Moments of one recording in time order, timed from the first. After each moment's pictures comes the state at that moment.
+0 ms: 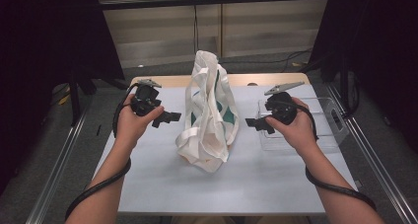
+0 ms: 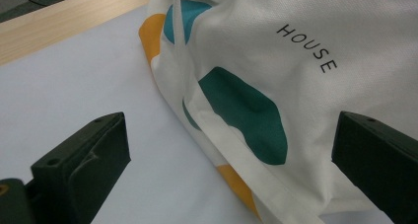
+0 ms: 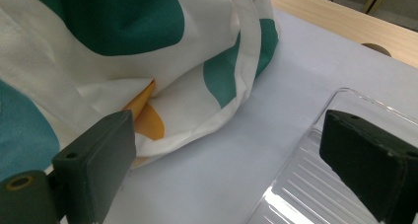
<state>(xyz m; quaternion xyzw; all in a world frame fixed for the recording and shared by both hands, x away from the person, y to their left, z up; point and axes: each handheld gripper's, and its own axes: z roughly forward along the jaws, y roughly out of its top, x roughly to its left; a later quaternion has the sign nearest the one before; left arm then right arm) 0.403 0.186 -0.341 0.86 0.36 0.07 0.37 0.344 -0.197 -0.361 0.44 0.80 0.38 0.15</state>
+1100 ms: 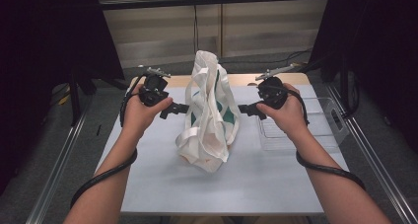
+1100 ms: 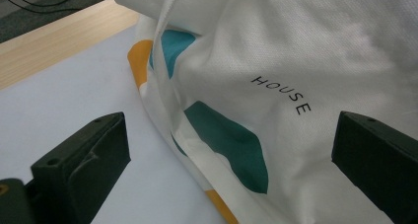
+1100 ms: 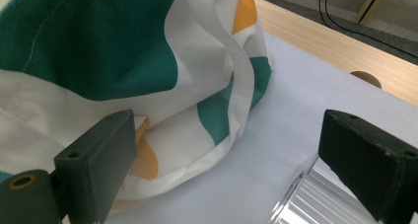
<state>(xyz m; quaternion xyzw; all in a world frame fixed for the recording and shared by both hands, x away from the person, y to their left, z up) 0.415 0.160 -0.319 0.87 0.34 0.07 0.36 0.375 -0.179 -0.338 0.44 0.80 0.37 0.16</state>
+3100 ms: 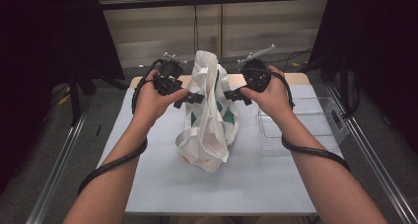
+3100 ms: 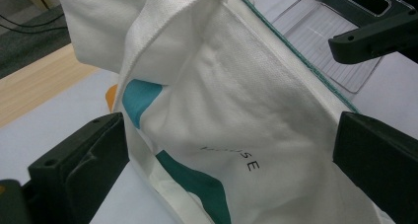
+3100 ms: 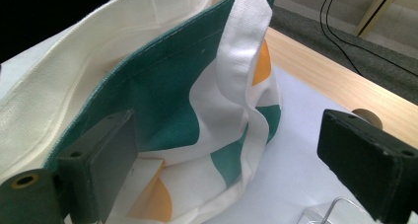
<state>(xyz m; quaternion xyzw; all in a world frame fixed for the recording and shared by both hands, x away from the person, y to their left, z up) 0.417 0.116 -0.285 0.87 0.32 0.07 0.37 0.398 -0.140 -0.300 0.42 0.81 0.37 0.17</state>
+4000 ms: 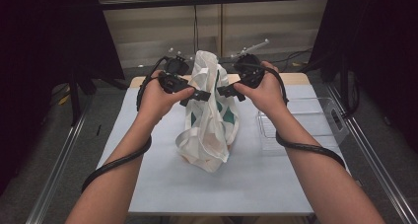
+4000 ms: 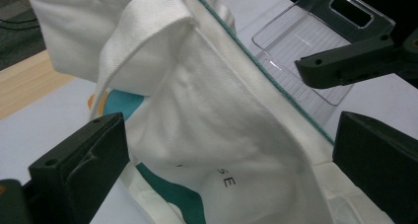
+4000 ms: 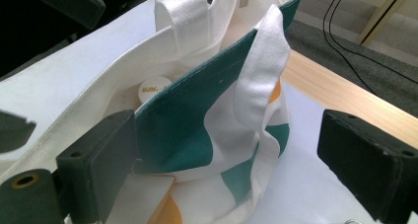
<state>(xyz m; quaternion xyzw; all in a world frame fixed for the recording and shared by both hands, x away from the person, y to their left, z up) 0.414 0.100 -0.278 0.86 0.33 0.05 0.38 0.402 -0.124 -0.288 0.42 0.81 0.38 0.17</state>
